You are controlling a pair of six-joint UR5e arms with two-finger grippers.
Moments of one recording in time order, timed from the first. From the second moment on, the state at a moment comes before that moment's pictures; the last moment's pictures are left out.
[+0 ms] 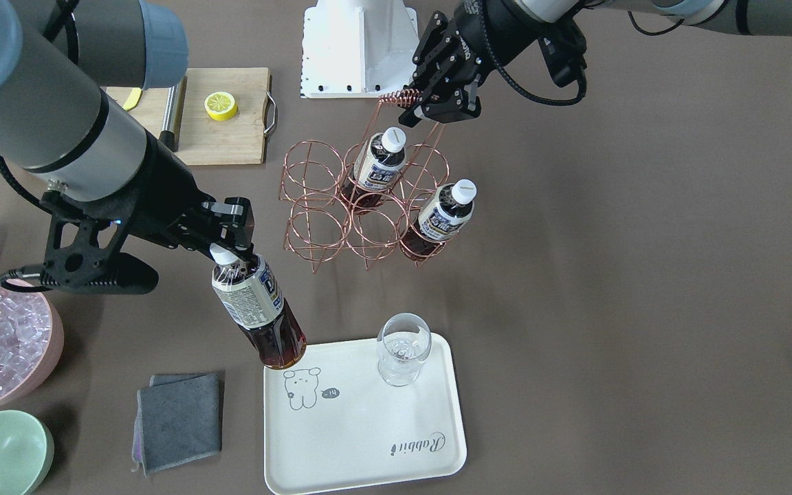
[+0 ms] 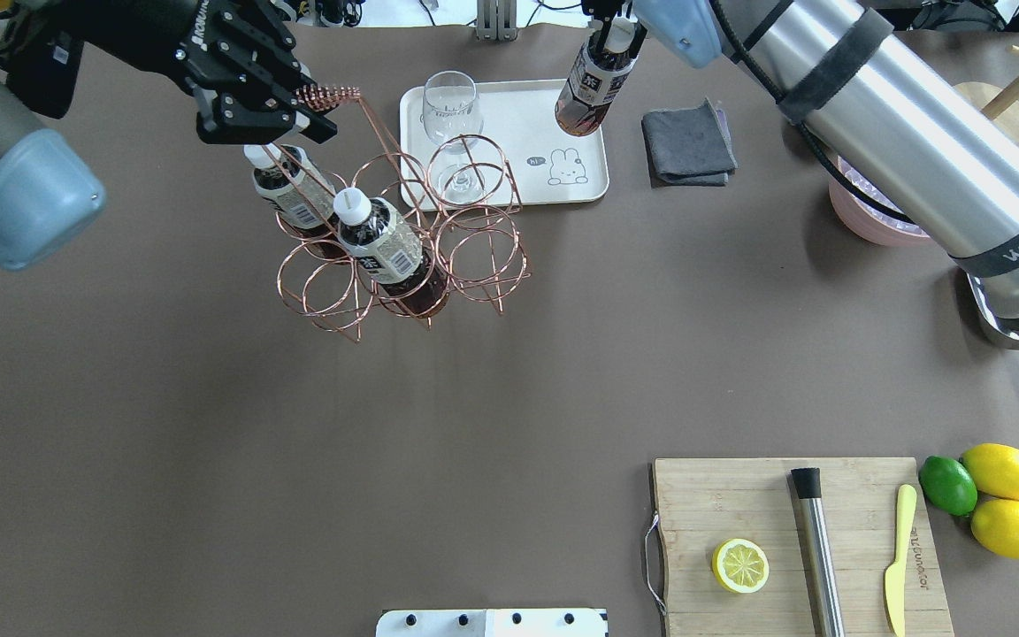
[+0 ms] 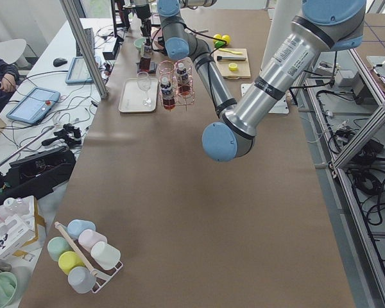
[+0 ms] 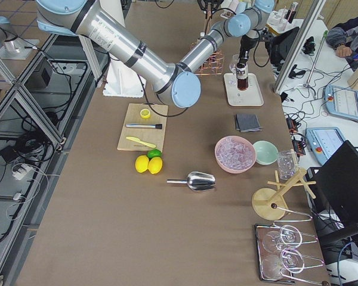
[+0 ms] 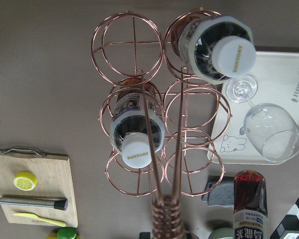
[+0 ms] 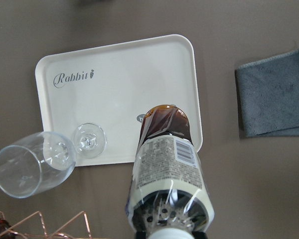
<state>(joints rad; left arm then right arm) -1.02 -2.23 -1.92 -1.83 -2.50 -2.97 1.04 -0.53 1.30 -1.81 2.38 0.79</state>
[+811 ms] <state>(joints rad) -1.23 -1.99 -1.98 -1.83 -2.68 -2.72 1.00 -0.39 0.98 -1.83 2.36 0.56</state>
